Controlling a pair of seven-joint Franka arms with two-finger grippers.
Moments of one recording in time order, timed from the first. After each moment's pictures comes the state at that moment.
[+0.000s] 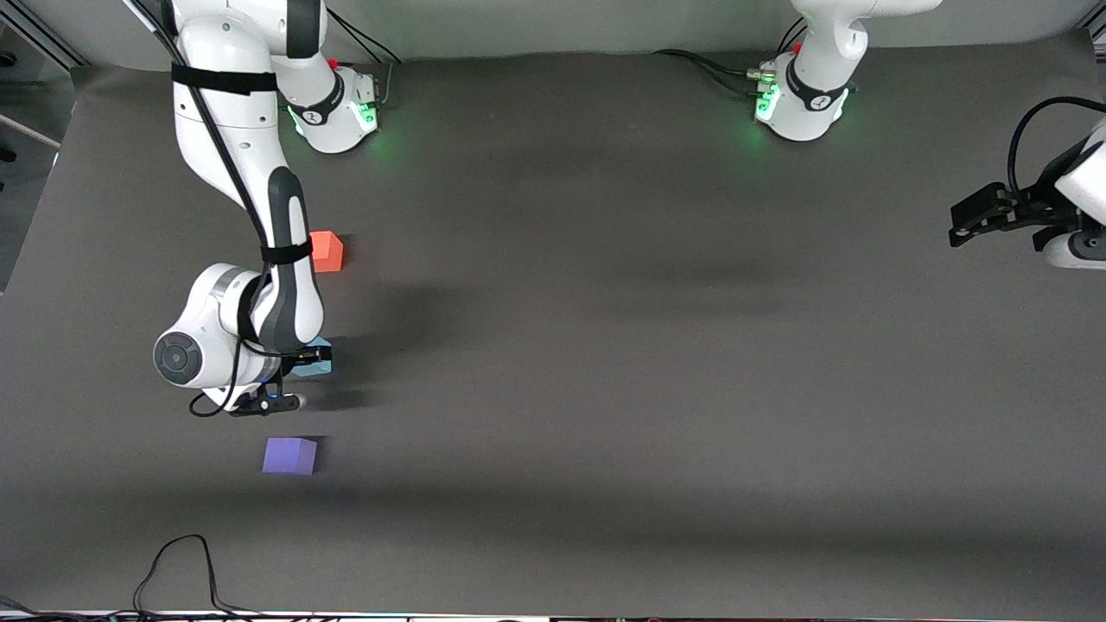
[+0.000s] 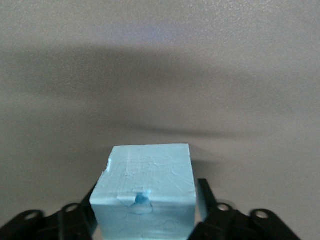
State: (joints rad) left arm -0.03 0.00 0.00 -1.57 0.00 1.54 0.05; right arm 0.71 0.73 -0.74 -1.87 0.55 2.08 -0.40
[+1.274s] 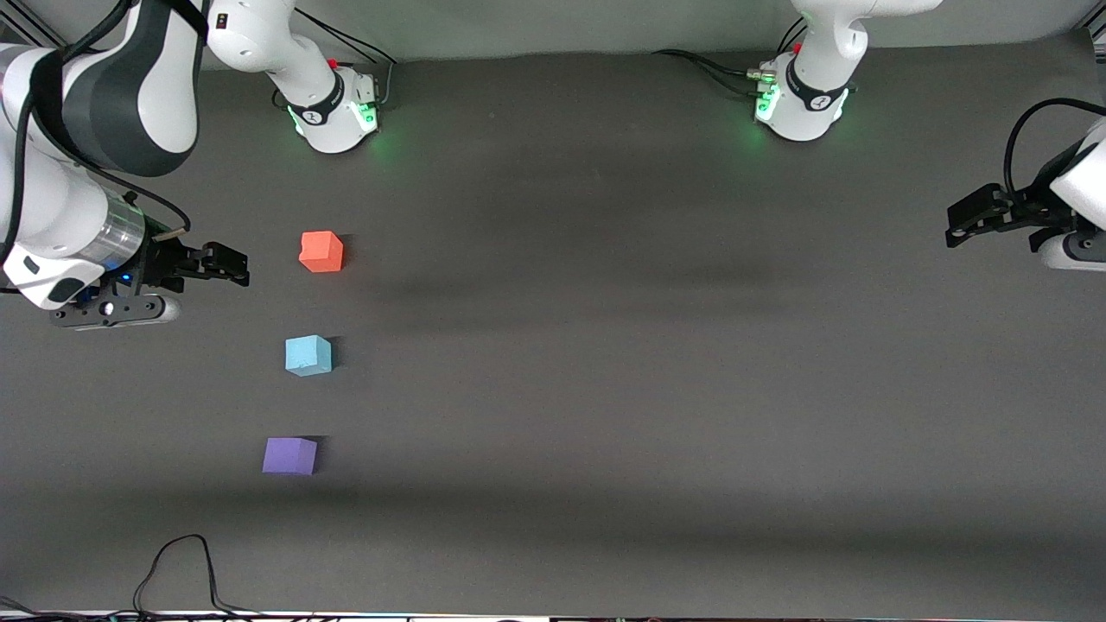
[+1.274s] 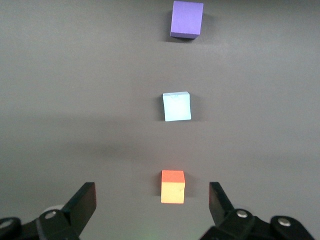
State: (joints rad) left arm -0.03 0.00 0.00 -1.57 0.00 1.54 0.05; right arm 1.44 0.42 -1.59 -1.71 0.40 1.59 -0.25
